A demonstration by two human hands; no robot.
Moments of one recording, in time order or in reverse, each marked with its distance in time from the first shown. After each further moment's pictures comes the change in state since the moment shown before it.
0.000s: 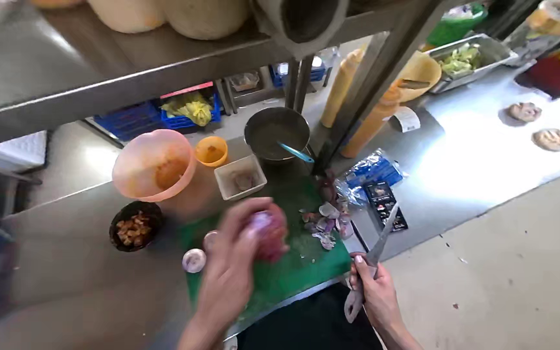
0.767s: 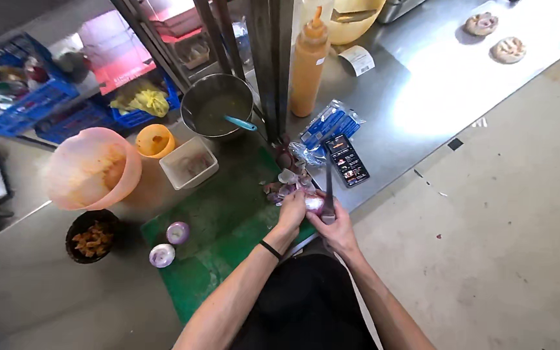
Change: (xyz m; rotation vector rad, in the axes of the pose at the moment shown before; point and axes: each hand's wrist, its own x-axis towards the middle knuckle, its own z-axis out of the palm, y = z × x) left_hand 0.058 -0.197 0.176 0.100 -0.095 -0.741; right_hand 0.044 0.023 -0.034 -0.314 -0.027 -0.225
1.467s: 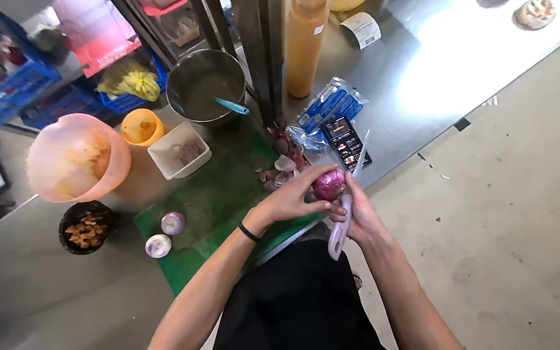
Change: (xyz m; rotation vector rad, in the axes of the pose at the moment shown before) left_hand 0.006 0.033 -0.031 0.587 -0.628 0.908; right_hand 0.017 -0.038 -0.036 0.874 -0.137 0.690
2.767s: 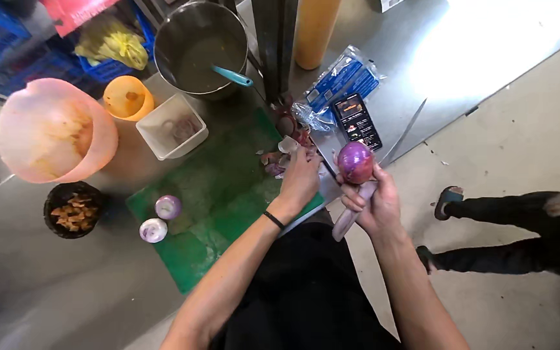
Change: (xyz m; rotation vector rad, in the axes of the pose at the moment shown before) left_hand 0.012 -0.028 0.041 0.524 0.232 -0.523; right_hand -0.002 0.000 -0.010 0.089 -0.231 -0.271
